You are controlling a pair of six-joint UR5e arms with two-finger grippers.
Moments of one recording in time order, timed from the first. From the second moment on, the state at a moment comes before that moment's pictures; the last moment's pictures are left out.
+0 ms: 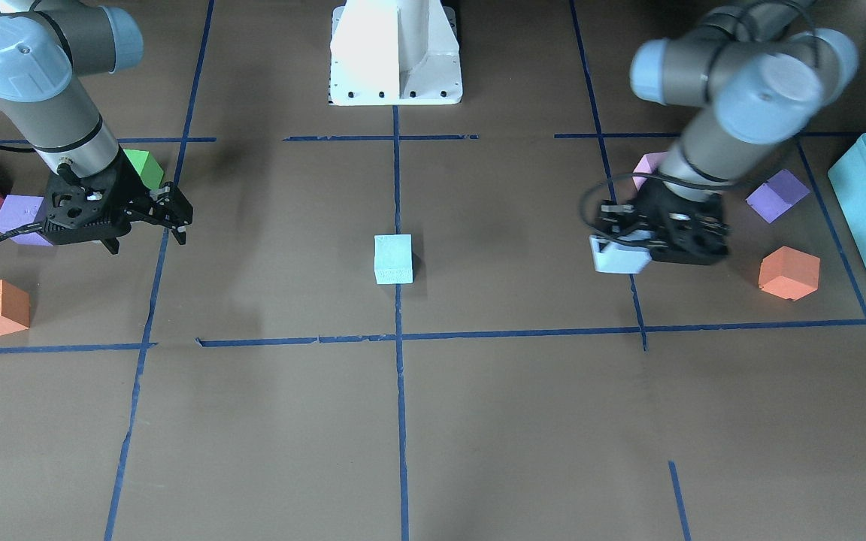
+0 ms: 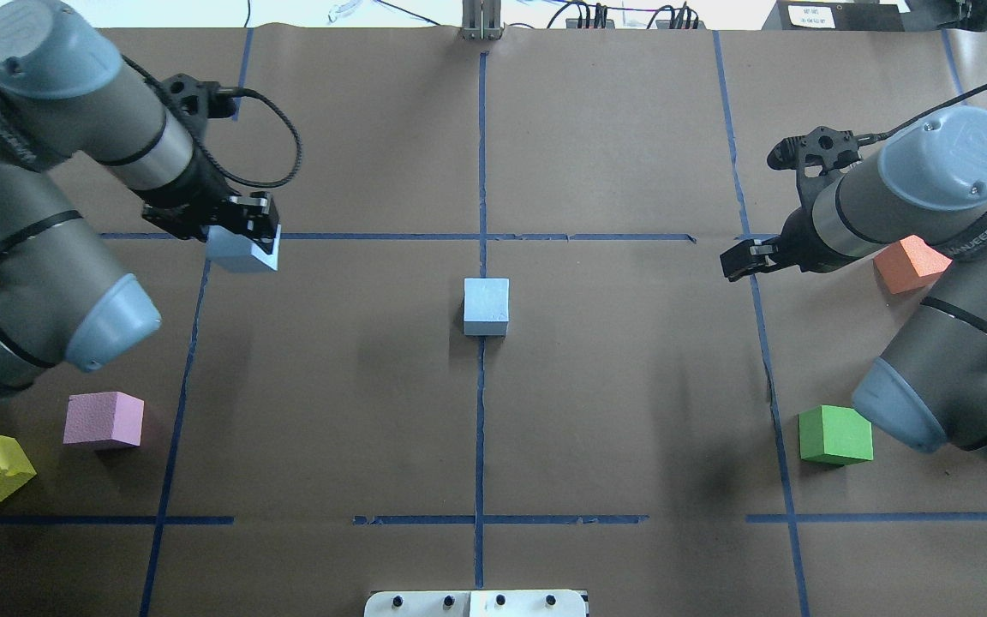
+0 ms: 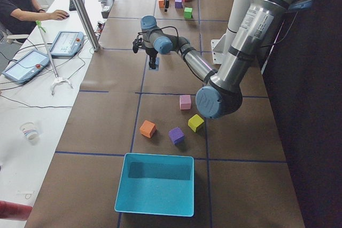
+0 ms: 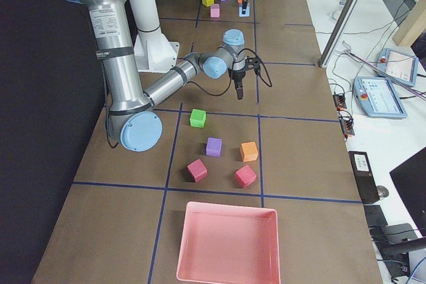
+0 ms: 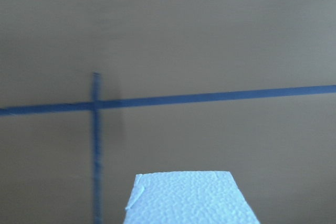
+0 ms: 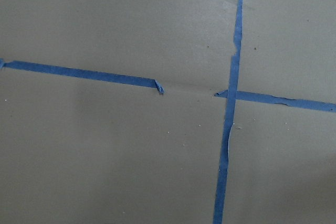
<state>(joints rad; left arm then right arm) -0.81 -2.10 -1.78 -1.53 -2.15 -0.97 0.80 -1.36 1.92 -1.43 1.97 0.85</state>
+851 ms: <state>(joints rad) -0.61 -2.54 -1.42 -1.44 -1.99 -1.11 0.80 -1.36 1.91 -1.43 1.97 0.86</state>
